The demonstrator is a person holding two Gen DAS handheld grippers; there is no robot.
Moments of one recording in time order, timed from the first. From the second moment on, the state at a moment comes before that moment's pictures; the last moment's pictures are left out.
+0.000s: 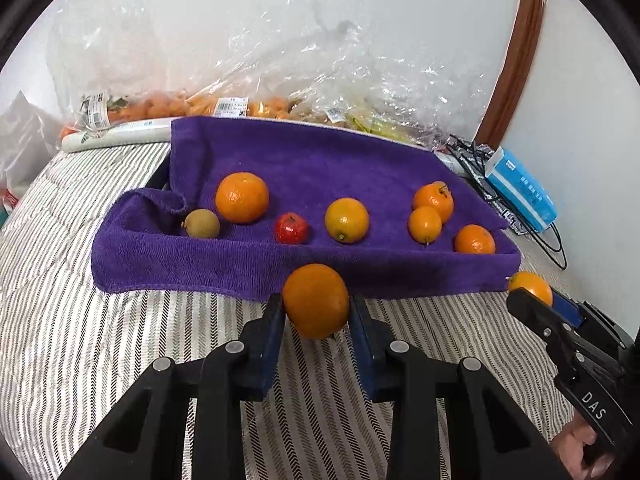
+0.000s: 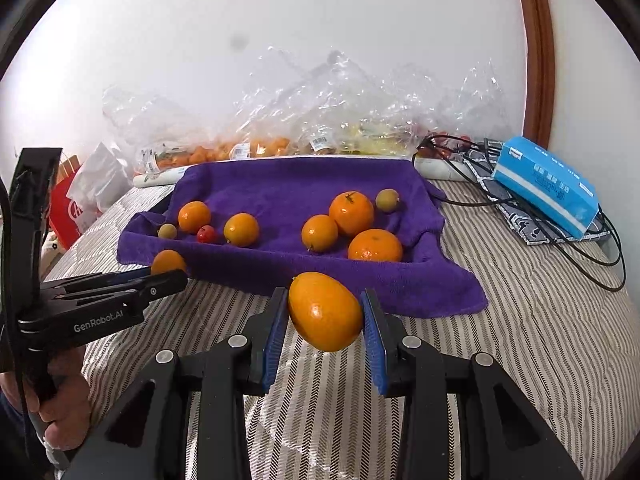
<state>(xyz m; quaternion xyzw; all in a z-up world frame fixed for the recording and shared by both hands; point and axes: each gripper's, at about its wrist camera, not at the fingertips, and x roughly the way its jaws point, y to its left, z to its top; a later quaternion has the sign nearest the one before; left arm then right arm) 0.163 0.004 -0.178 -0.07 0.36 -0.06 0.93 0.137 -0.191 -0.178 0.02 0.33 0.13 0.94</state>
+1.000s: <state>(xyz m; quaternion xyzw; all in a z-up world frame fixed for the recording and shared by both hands) 0.145 0.029 -0.144 -0.11 0.29 -0.06 0.95 0.139 -0.192 -0.163 0.07 0.32 0.14 0.93</state>
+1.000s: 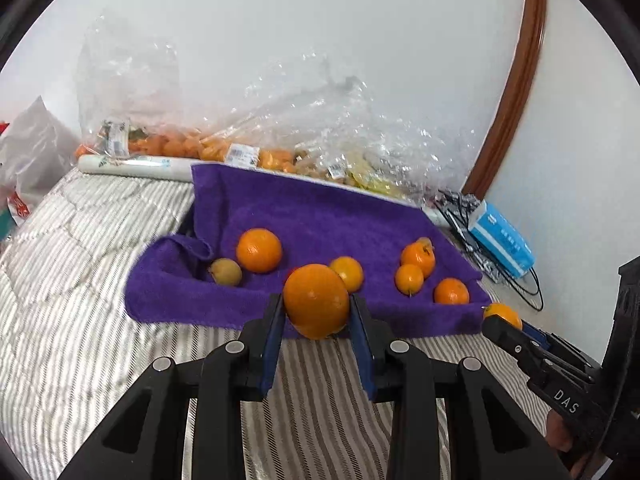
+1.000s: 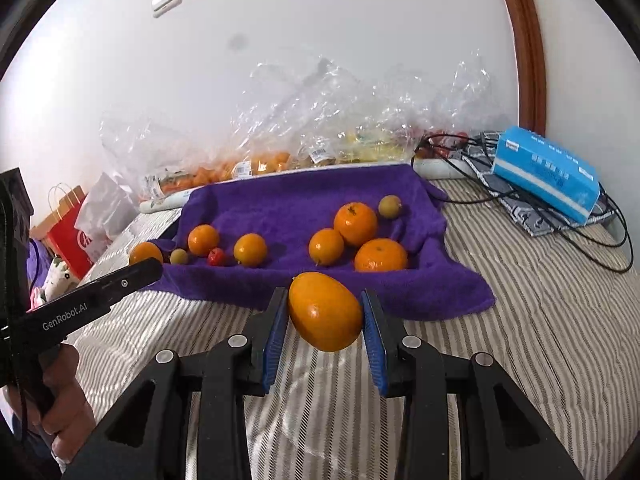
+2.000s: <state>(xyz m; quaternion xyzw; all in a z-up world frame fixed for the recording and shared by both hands) 0.166 0.053 -0.083 -0.10 0.28 -0.04 0.95 0.177 -0.163 -0.094 0.04 0.29 0.14 0.94</state>
